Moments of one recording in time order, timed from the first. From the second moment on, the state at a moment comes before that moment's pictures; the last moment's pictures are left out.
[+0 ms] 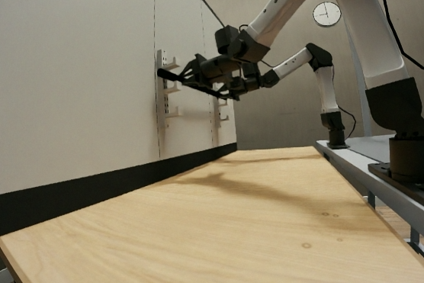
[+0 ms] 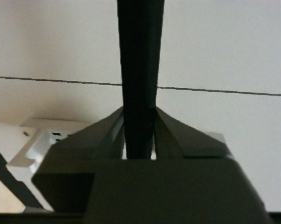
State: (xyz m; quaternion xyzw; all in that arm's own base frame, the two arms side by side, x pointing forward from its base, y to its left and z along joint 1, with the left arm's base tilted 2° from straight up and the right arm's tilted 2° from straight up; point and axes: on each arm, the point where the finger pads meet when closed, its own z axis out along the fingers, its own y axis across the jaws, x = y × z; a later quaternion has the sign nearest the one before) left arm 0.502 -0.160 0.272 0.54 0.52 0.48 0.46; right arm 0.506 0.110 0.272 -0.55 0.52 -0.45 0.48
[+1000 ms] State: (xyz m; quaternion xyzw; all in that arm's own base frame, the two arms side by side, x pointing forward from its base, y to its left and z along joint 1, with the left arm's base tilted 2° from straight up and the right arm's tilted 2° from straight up) left arm 0.508 -0.159 0.270 0.54 0.52 0.48 0.46; right arm 0.513 0.111 0.270 -0.55 0.52 -0.45 0.48
